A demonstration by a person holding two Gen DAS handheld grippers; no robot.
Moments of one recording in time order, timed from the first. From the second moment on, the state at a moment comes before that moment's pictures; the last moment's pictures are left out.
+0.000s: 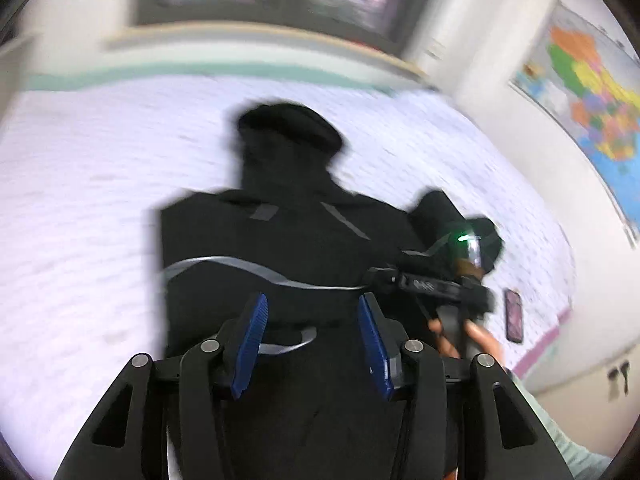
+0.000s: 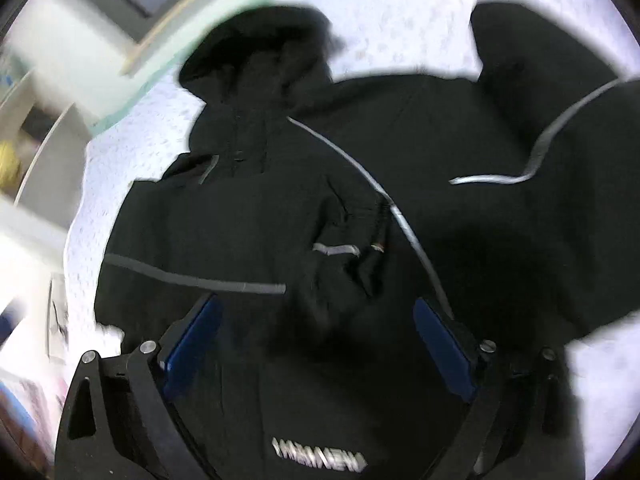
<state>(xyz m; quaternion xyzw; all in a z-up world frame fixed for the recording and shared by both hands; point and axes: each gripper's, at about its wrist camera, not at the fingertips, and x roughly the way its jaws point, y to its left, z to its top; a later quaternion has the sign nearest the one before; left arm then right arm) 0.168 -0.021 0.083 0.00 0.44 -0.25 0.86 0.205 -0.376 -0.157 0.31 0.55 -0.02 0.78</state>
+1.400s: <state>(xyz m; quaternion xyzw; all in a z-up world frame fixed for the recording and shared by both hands) 0.269 -0.144 -0.138 0.08 0.45 -0.21 0.86 0.174 -0.369 -0.133 0.06 0.50 -0.03 0.86</state>
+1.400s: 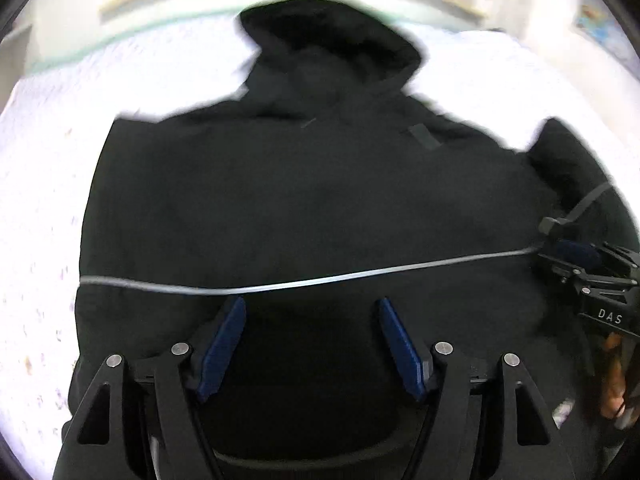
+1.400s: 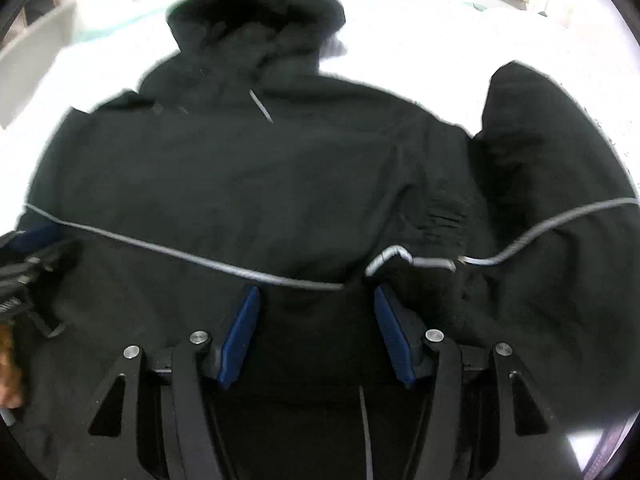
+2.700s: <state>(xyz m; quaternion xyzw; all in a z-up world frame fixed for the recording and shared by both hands) 0.212 -0.361 -0.138 0.06 0.41 -0.39 0.82 0.011 -0.790 -0.082 0.29 0.32 -0.35 0.83</state>
